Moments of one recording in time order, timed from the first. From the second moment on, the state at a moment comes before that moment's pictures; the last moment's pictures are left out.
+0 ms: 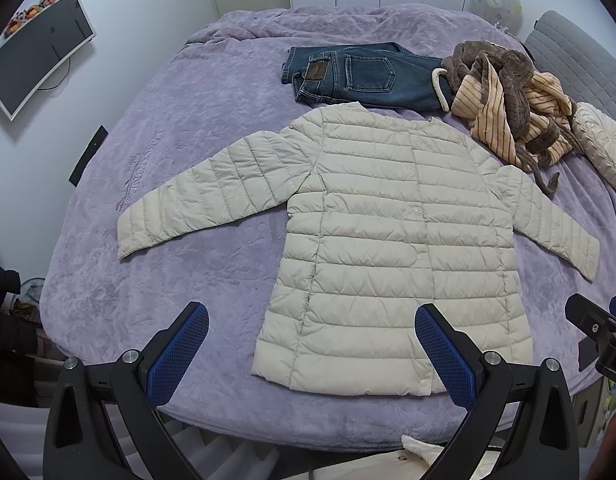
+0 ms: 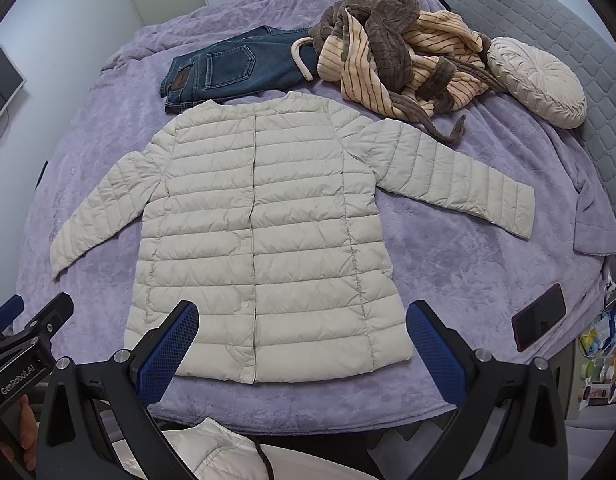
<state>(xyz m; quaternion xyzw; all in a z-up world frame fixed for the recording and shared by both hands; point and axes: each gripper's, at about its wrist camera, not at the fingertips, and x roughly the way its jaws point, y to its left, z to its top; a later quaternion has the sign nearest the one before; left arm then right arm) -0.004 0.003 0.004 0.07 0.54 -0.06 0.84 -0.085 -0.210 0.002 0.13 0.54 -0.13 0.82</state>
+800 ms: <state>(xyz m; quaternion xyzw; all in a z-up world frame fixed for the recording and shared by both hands) -0.005 0.005 0.007 0.07 0.54 -0.06 0.84 -0.080 -0.210 -0.001 0.12 0.54 -0.13 0.82</state>
